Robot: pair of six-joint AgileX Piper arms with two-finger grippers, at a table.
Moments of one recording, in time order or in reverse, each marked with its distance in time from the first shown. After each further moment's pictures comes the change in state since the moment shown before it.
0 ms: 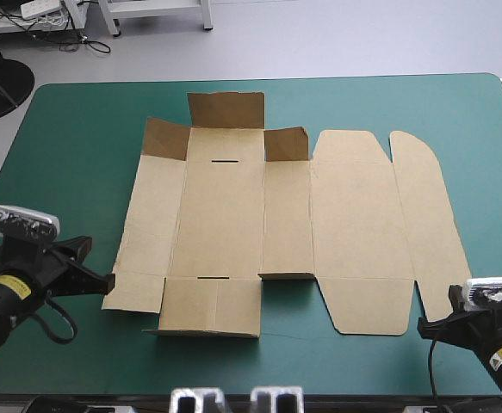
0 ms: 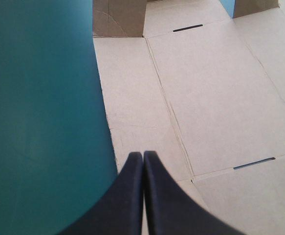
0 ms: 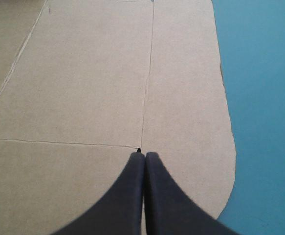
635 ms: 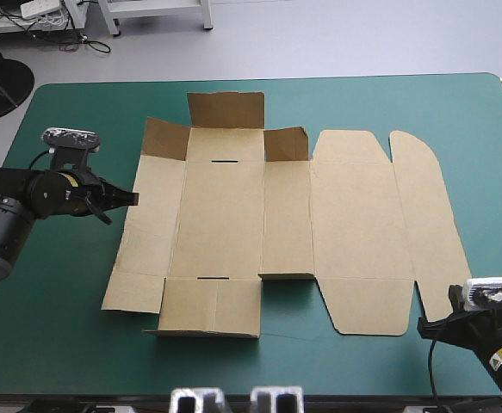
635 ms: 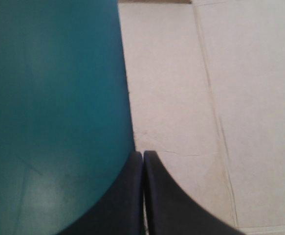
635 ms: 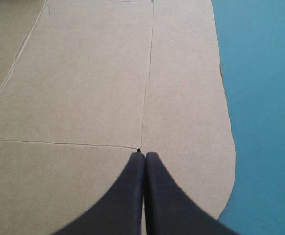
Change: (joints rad) left arm 0.092 0.599 -0.296 0.038 0.027 -0.061; right arm 0.000 0.000 0.000 0.000 -0.002 0.000
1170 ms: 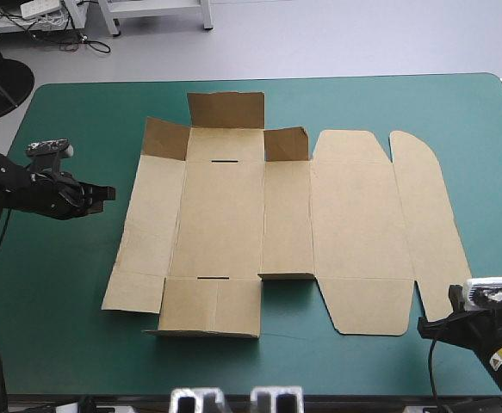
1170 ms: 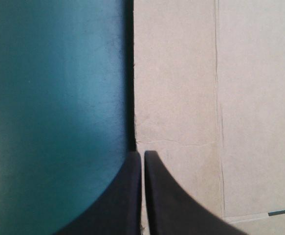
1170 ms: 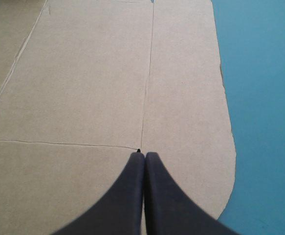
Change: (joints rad) left arm 0.328 0.168 -0.008 -0.421 0.107 0.341; right arm 0.000 0.000 0.000 0.001 0.000 0.000
